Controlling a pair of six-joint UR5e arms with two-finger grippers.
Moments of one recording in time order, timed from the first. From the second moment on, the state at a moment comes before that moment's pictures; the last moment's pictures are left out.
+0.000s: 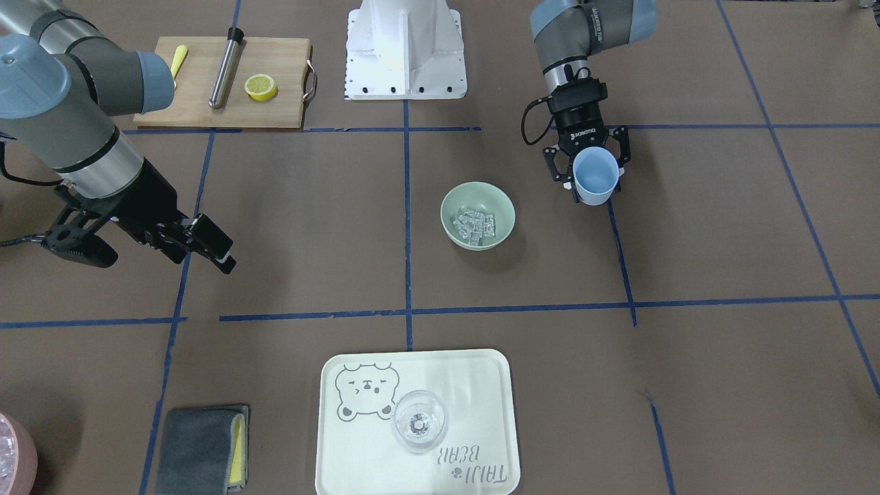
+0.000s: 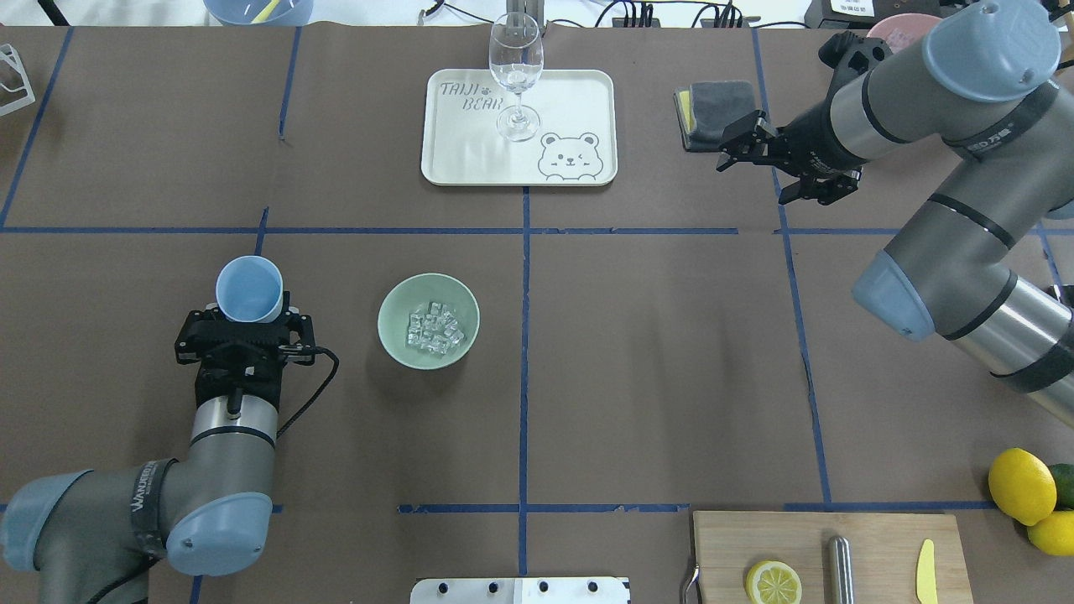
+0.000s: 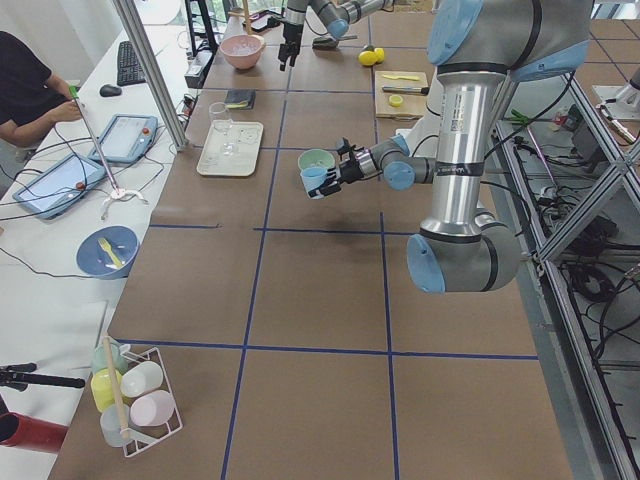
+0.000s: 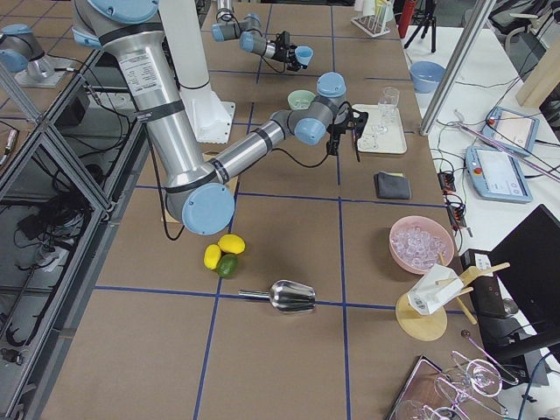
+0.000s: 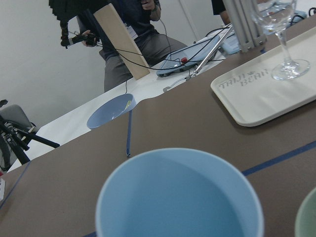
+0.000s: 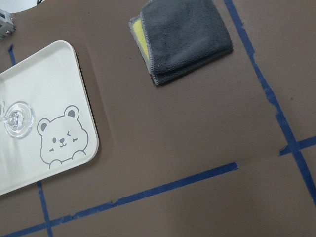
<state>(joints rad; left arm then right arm) -0.19 -1.66 -1.97 -1.65 -0.55 -1.44 0.92 -1.19 1.75 -1.19 2.11 1.41</state>
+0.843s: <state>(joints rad) -0.19 -1.30 -1.72 -2.43 -0.51 -1.45 0.91 -1.18 1.75 -1.19 2.10 1.41</state>
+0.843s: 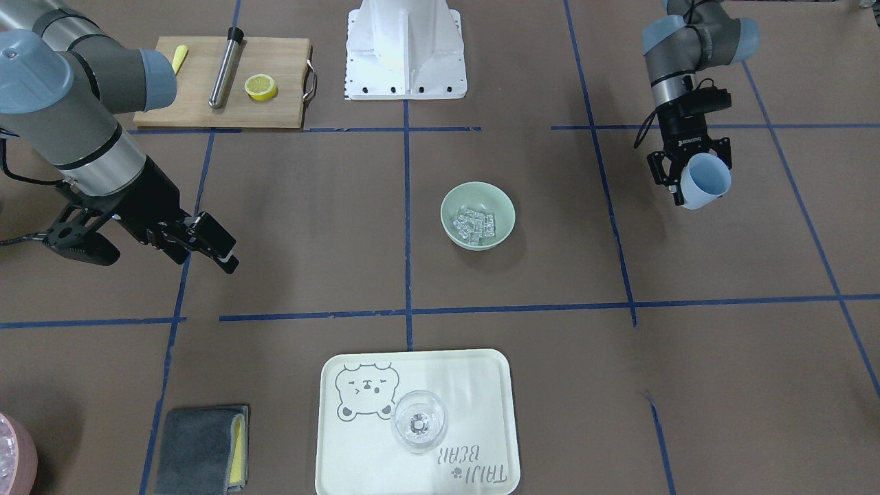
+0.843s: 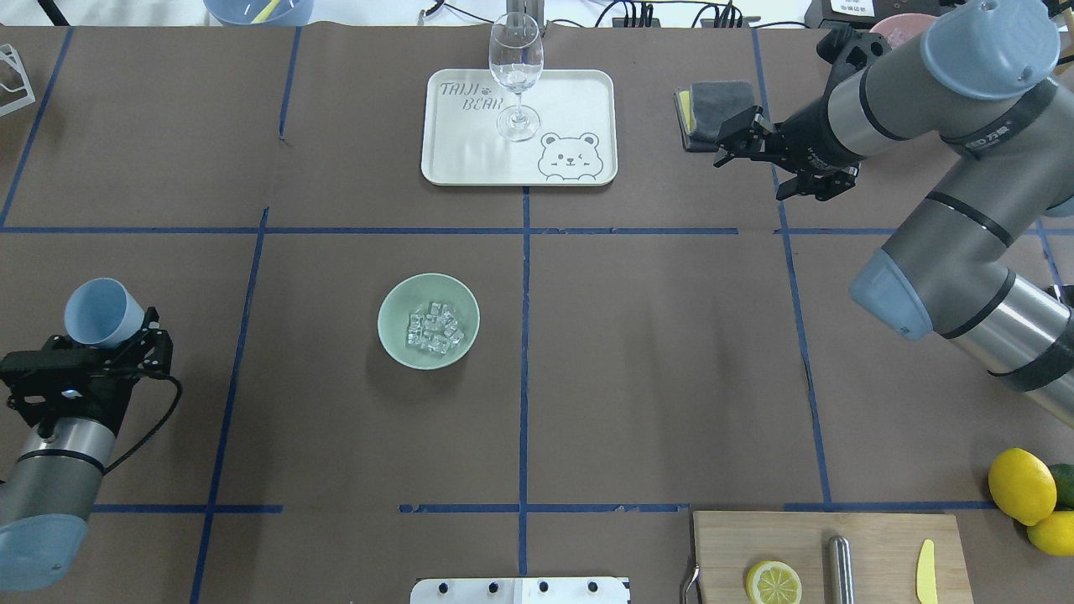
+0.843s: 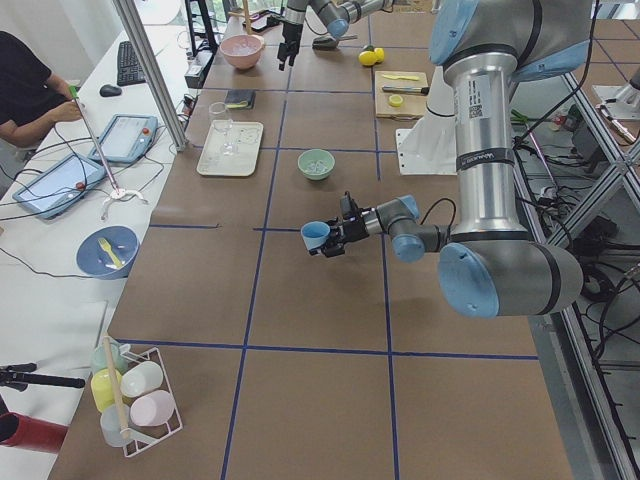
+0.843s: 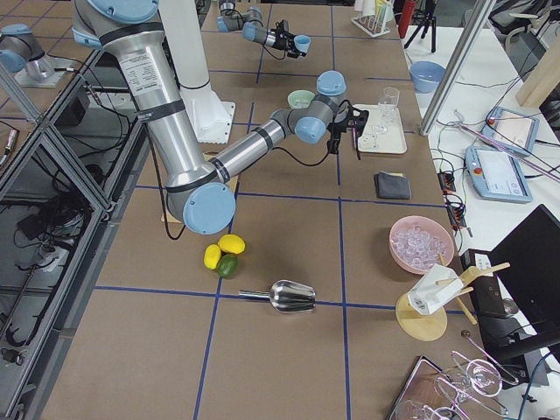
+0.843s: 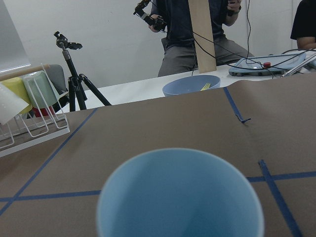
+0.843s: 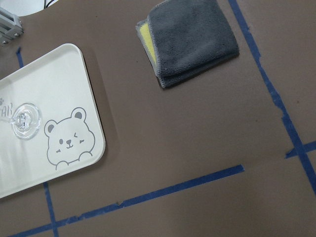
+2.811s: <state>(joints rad) -0.19 -1.36 -1.44 -2.84 -0.49 -1.36 0.91 -1.18 1.78 -1.20 2.10 1.41</state>
